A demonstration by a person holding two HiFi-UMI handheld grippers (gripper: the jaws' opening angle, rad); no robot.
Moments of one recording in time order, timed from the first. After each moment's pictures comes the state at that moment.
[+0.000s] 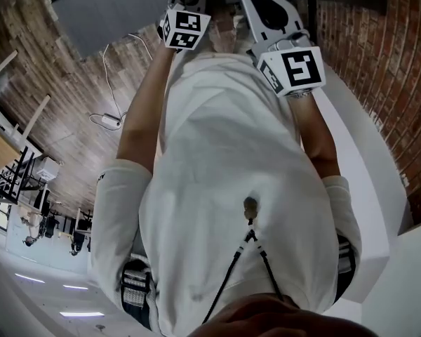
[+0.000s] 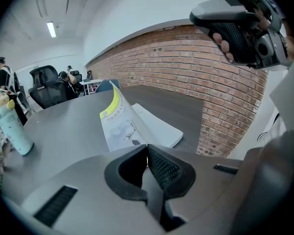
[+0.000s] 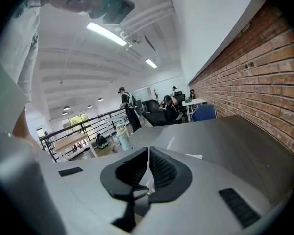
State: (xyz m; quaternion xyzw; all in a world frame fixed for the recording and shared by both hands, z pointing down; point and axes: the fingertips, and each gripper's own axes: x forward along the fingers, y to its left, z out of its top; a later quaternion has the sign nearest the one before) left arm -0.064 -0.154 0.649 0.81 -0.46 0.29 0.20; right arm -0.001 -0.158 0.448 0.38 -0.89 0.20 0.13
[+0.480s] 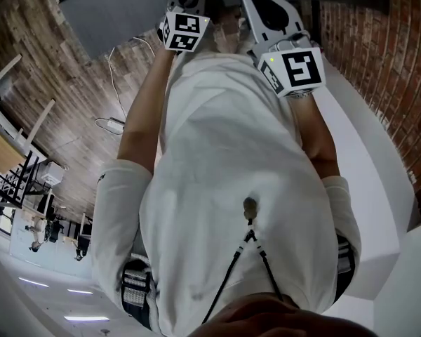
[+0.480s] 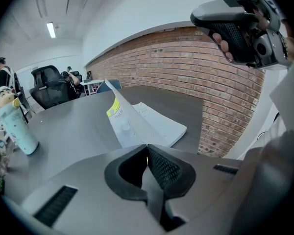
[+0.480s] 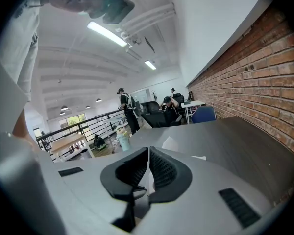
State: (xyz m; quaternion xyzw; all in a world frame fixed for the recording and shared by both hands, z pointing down) left arm -0.102 -0.144 0.646 0.82 -0.46 0.29 0.19; right arm -0.033 -0.149 0.443 0.39 -0.89 0.19 0.13
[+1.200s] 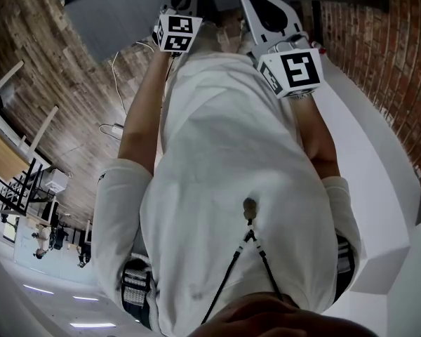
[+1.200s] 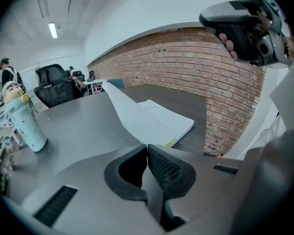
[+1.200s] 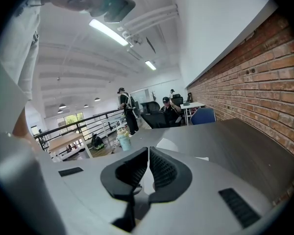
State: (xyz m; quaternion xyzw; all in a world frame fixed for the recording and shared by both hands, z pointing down) left arm -0.151 -0.141 0.652 0.81 -0.46 0.30 0.19; right arm -0.062 -0.139 0.439 0.40 -0.89 0.18 0.13
